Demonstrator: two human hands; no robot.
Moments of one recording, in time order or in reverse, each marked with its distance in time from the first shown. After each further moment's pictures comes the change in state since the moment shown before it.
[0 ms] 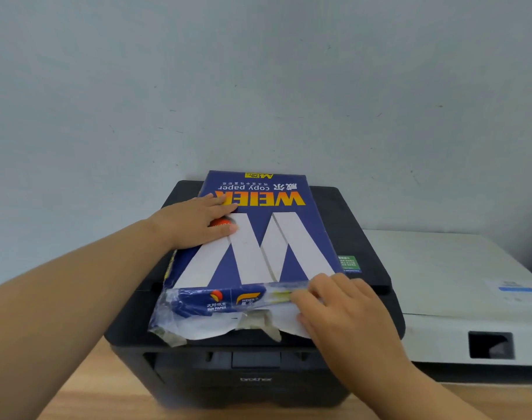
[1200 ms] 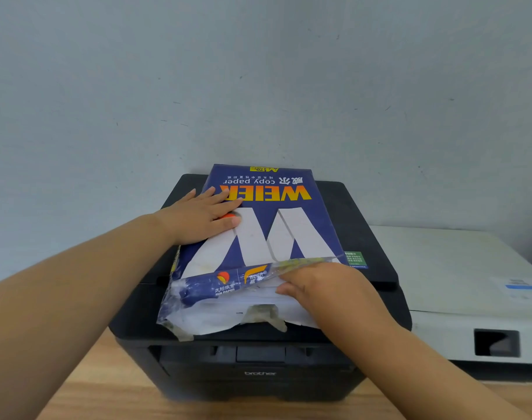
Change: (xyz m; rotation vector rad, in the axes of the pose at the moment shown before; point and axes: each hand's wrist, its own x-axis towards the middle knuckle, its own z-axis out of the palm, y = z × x) left_hand 0.002 -0.003 0.005 0.025 -0.054 -0.015; right_hand 0.053 -0.001 -0.003 0.282 -0.472 0.113
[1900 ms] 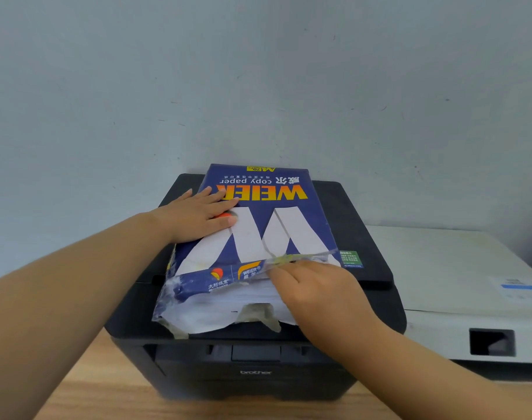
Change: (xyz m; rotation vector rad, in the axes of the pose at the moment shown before) left_hand 0.003 -0.001 0.001 -0.012 -0.005 -0.009; right_hand -0.012 0.001 0.015 -0.195 0.515 -0.272
